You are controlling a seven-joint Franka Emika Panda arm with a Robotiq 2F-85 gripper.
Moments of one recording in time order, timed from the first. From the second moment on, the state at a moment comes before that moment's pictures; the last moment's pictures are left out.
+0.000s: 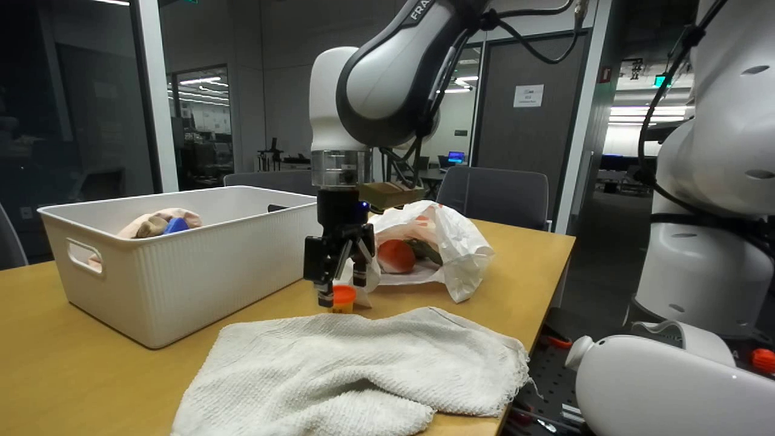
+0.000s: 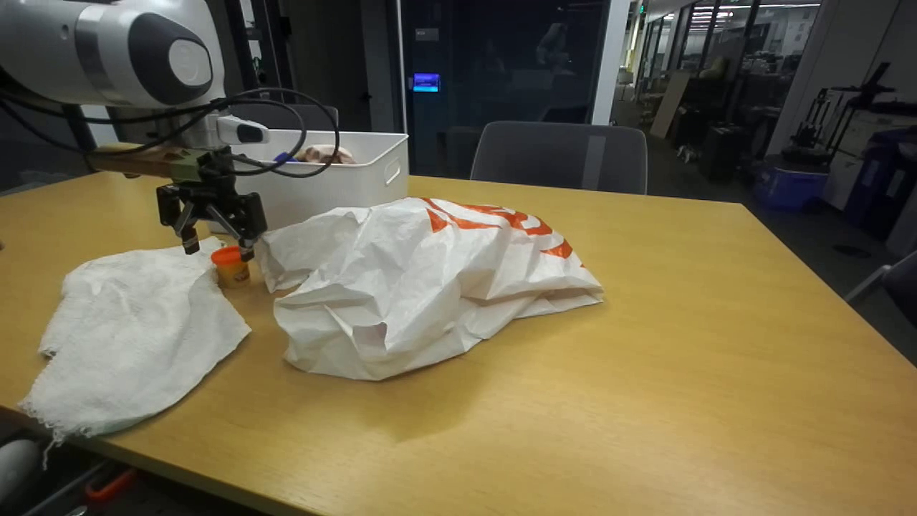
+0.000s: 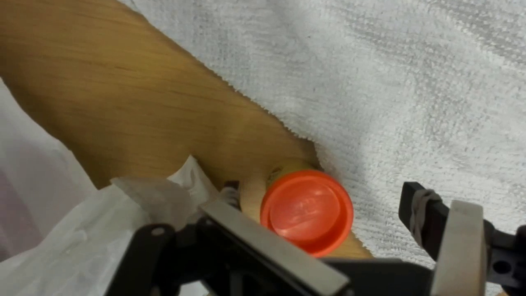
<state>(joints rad) 0.29 0.06 0.27 -2.48 0.06 2.50 0.19</state>
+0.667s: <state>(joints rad) 0.28 0.09 0.25 -2.48 0.04 2.52 0.19</state>
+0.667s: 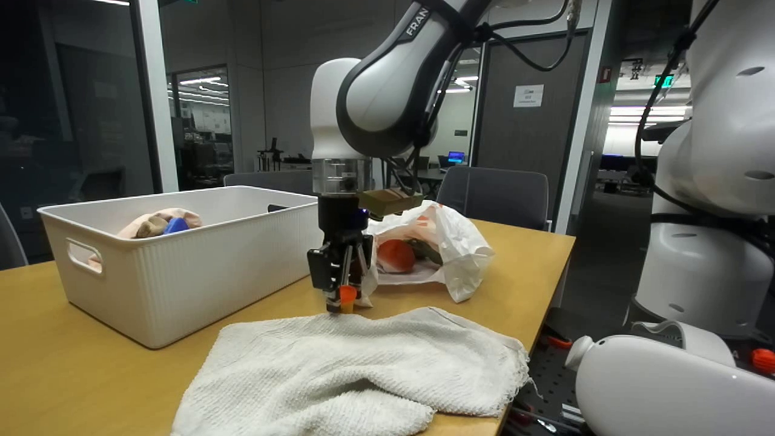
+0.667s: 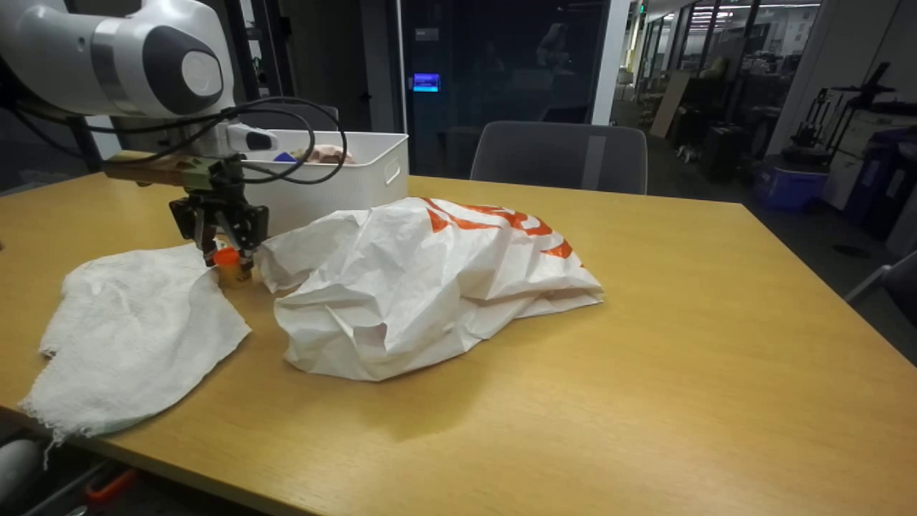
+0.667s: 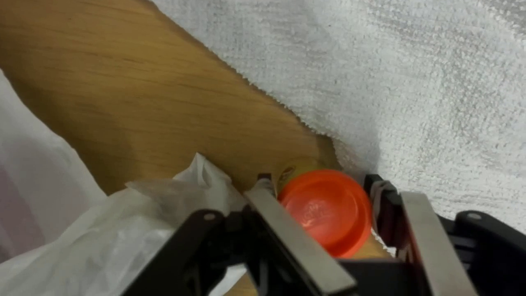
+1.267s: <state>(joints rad) 0.28 0.04 0.26 -2.44 0.18 2.35 0.18</state>
